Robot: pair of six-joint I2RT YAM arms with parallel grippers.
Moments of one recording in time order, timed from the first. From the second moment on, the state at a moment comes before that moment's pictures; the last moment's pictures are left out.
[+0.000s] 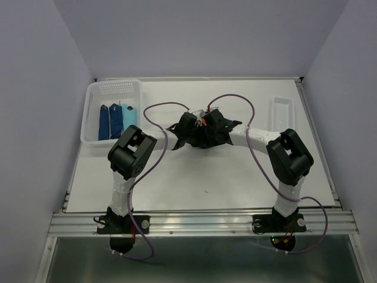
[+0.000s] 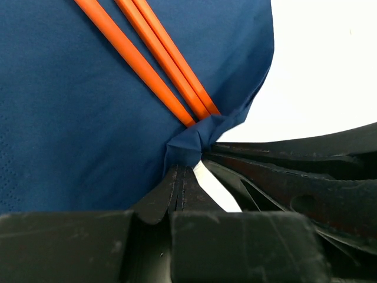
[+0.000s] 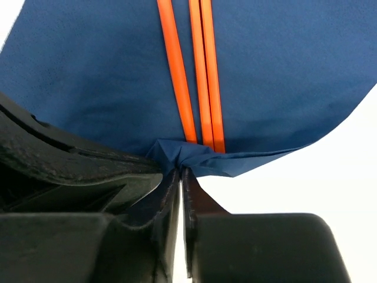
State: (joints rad) left arm -0.65 2.02 1.14 0.19 0.33 -0.65; right arm 0.65 1.87 1.23 -0.35 0.28 0.33
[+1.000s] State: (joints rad) left arm -0.65 2.01 1.10 0.23 0.32 -0.66; right arm 0.60 1.75 1.20 -0.32 0.27 0.38
